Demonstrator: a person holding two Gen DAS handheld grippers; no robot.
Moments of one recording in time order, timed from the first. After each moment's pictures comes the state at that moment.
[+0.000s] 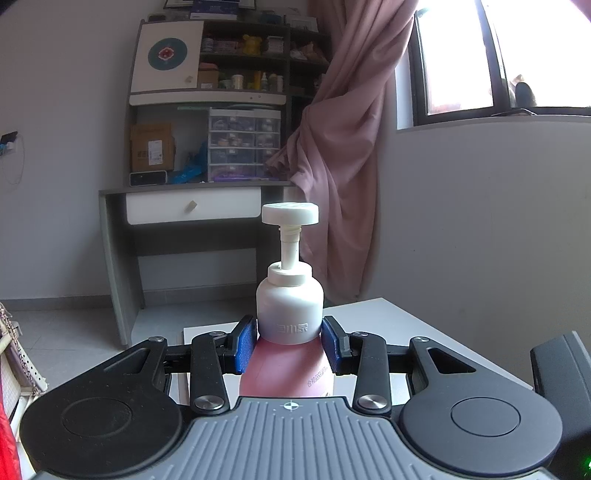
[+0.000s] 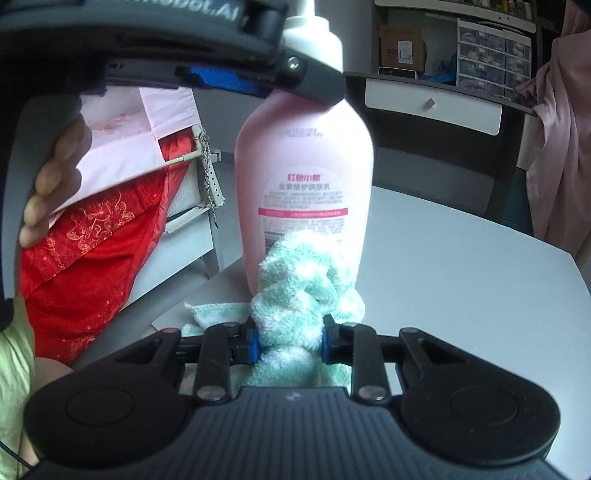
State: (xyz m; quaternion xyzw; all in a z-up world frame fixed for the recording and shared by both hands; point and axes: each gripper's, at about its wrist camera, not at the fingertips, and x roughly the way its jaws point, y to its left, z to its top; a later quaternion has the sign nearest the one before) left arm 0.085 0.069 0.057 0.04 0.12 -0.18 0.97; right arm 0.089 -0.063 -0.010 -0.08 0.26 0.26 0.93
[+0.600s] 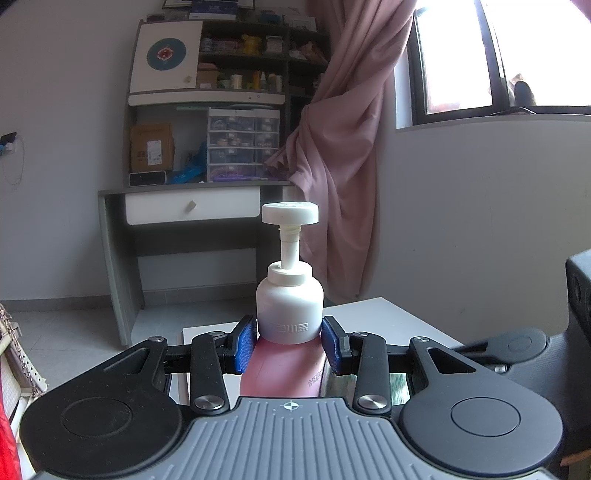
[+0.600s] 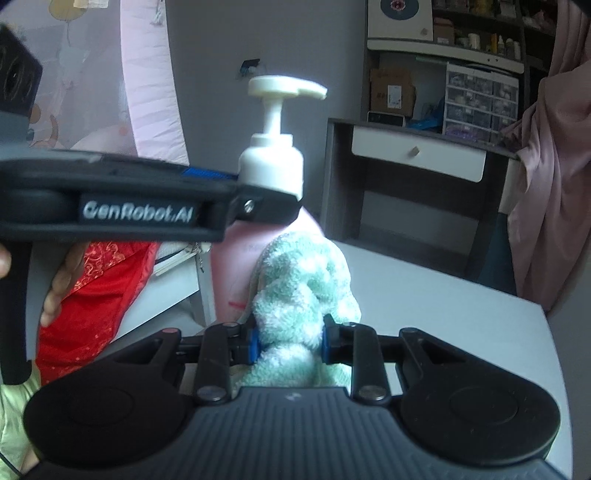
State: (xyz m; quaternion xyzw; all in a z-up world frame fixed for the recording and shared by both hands) left arm 0.085 0.067 0.057 0.04 0.12 -0.18 0.97; right arm 0.084 -0.083 0.035 -0.08 0.19 0.25 0.95
